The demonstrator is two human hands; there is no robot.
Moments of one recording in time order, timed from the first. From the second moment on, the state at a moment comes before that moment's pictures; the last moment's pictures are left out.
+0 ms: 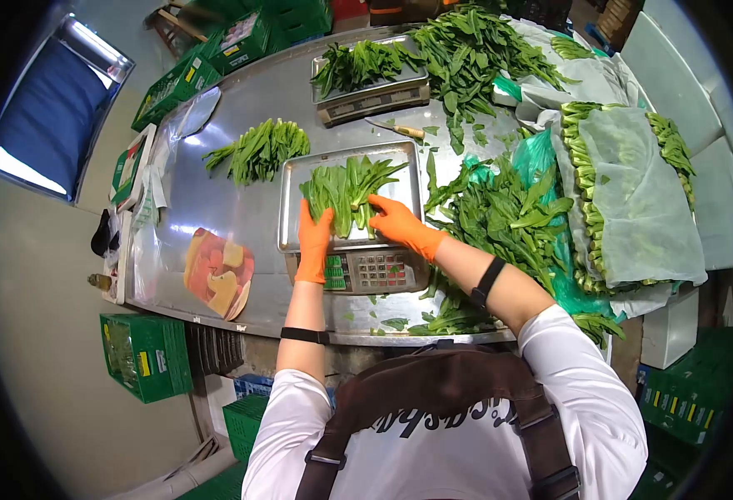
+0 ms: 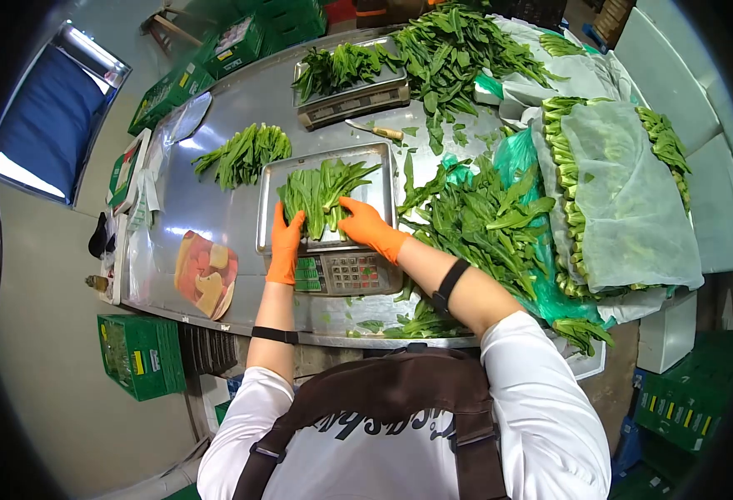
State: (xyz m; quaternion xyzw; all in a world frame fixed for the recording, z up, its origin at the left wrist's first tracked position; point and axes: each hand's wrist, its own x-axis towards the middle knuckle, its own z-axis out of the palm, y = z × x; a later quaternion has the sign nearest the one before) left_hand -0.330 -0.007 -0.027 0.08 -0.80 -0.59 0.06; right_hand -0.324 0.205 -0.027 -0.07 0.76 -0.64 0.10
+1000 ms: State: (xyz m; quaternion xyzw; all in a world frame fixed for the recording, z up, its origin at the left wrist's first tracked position) left_hand -0.256 0.153 0.045 -0.11 -0.94 -0.25 0.22; right_hand -0.194 0.825 0.200 0.23 0.89 -0.24 -0.32
